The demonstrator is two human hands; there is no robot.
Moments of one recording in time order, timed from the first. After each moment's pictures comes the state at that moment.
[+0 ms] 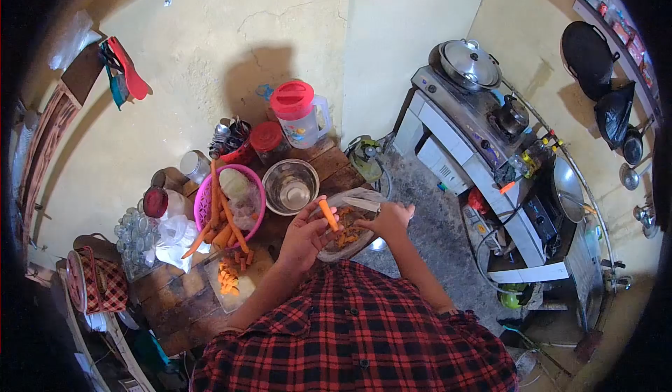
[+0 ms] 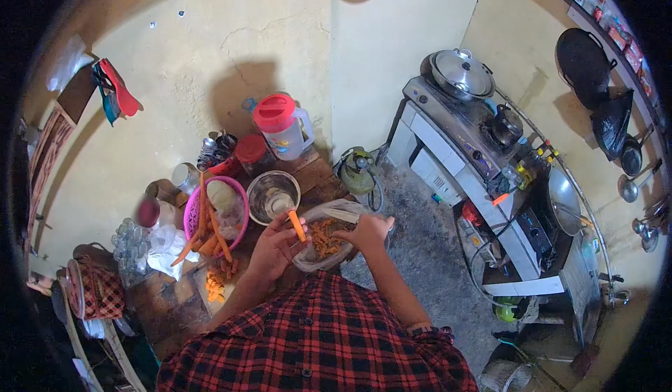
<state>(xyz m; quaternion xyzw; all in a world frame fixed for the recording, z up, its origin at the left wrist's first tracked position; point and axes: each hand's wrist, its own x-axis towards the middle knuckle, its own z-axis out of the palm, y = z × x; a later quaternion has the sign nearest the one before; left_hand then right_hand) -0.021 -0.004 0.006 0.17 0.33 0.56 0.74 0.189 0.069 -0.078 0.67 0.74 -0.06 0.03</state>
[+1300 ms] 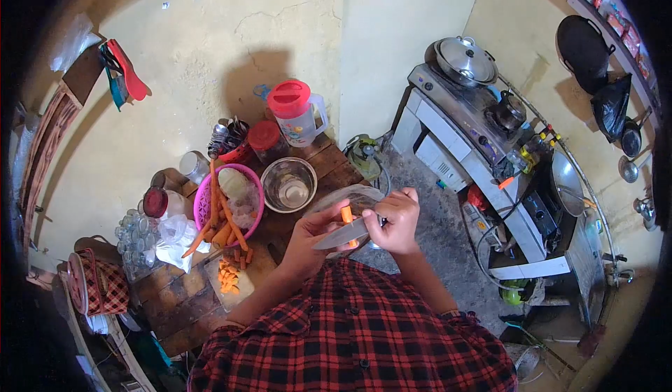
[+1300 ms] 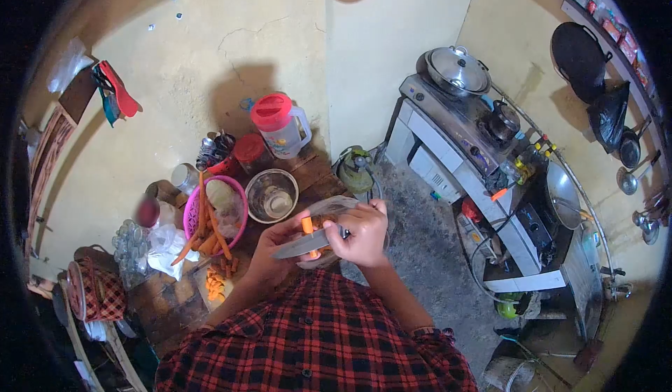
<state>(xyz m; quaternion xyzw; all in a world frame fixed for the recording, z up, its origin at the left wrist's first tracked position) 0.001 -0.027 0.049 0.33 0.32 0.52 0.72 0.176 0.026 0.049 0.40 0.77 -0.02 -0.49</state>
